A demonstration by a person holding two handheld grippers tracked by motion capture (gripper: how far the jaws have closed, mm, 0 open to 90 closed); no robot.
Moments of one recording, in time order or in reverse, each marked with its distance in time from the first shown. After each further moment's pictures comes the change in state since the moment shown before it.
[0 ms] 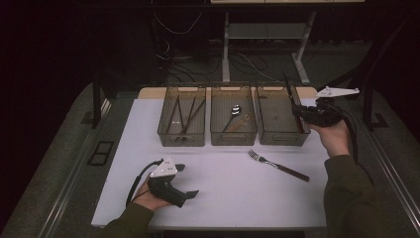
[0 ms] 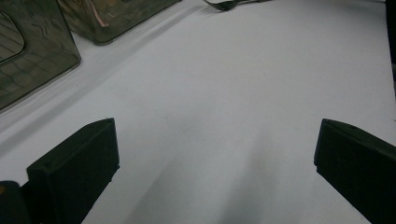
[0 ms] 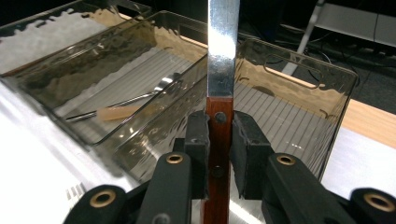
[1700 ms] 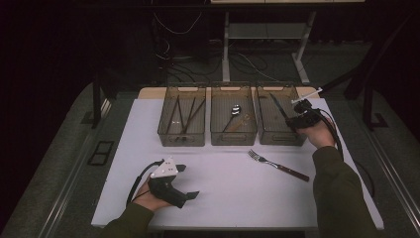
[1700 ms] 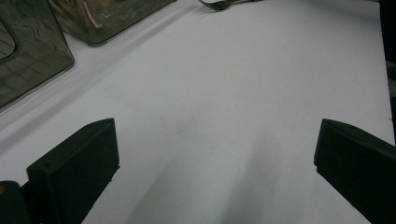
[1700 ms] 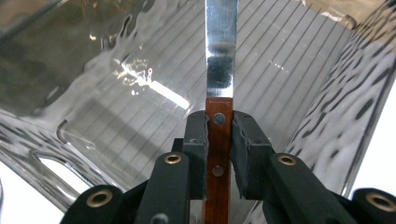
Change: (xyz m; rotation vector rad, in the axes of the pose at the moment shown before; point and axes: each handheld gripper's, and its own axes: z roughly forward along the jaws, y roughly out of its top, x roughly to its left) left arm -0.002 0.000 0.001 0.001 -0.012 0.006; right arm -0.016 -0.017 0.074 0.394 -0.085 -0.047
